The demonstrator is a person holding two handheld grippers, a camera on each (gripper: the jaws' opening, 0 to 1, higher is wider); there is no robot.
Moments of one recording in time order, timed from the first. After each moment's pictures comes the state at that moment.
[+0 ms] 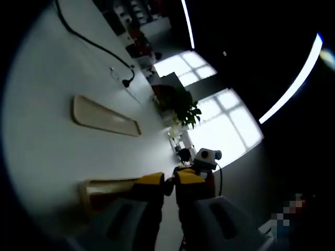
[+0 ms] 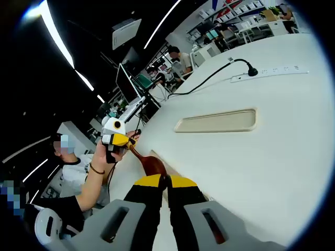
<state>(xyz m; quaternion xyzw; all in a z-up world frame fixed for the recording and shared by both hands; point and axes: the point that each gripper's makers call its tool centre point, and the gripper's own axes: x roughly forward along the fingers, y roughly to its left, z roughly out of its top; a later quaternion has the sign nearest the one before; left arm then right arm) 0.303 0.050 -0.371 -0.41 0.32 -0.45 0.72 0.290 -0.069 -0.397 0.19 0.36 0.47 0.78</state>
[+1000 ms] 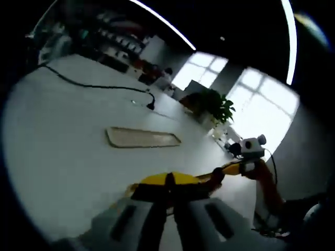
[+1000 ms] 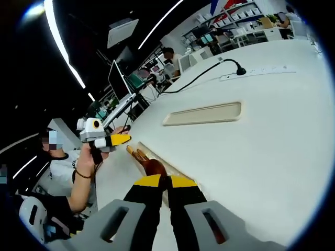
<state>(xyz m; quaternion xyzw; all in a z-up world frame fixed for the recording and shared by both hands) 0.319 0.091 -0.406 -0.18 0.23 -0.30 0.91 0.289 -0.086 -0.422 0.16 0.36 0.43 0.81</state>
